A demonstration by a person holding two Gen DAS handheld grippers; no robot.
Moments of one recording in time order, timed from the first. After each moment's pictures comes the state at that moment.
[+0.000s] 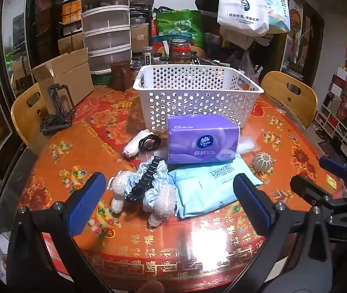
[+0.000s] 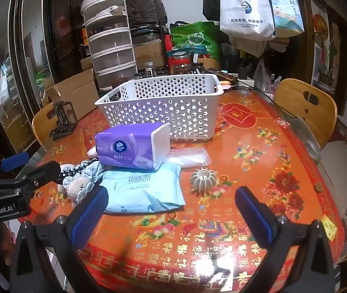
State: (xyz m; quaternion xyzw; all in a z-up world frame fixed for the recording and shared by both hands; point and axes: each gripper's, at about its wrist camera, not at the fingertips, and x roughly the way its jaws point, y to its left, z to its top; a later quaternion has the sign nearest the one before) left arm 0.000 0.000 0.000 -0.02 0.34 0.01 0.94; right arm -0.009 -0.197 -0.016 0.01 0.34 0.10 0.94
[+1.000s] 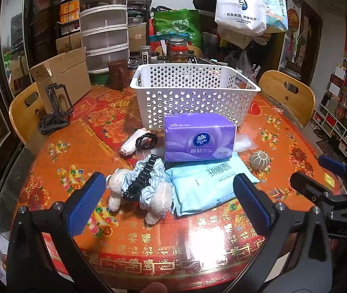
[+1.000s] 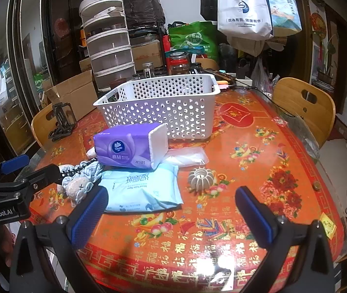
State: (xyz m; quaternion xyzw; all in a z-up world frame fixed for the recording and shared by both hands) left arm -0.004 -0.004 -0.001 -0.02 0.33 0.00 0.94; right arm -0.013 -0.202 -0.014 0.03 0.34 0.10 0.94
